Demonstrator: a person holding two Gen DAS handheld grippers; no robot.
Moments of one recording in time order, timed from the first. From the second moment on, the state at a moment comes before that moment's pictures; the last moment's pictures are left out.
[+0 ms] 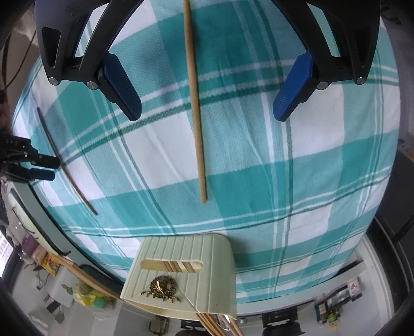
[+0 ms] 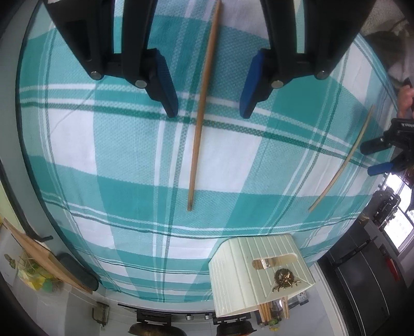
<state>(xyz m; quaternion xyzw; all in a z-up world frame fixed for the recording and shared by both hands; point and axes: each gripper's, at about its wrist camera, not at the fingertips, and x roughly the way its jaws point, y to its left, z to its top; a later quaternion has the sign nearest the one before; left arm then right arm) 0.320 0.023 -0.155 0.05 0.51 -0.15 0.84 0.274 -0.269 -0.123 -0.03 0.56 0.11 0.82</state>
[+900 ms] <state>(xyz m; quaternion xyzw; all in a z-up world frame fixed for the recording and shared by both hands) 0.320 0.027 -0.074 -0.02 0.43 -0.15 0.89 0.322 -0.256 -0.075 0.00 0.47 0.09 0.88</state>
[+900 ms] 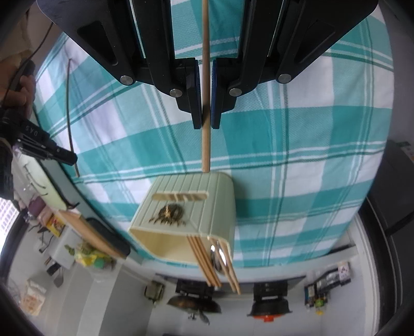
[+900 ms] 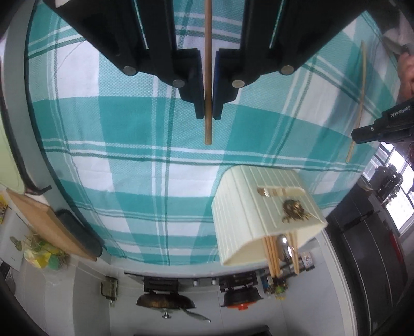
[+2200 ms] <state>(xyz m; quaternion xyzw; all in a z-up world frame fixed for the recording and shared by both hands) 0.420 0.028 0.119 -0.07 0.23 -0.13 0.96 0.418 -0.195 0.144 0.00 0.19 0.14 0.97</state>
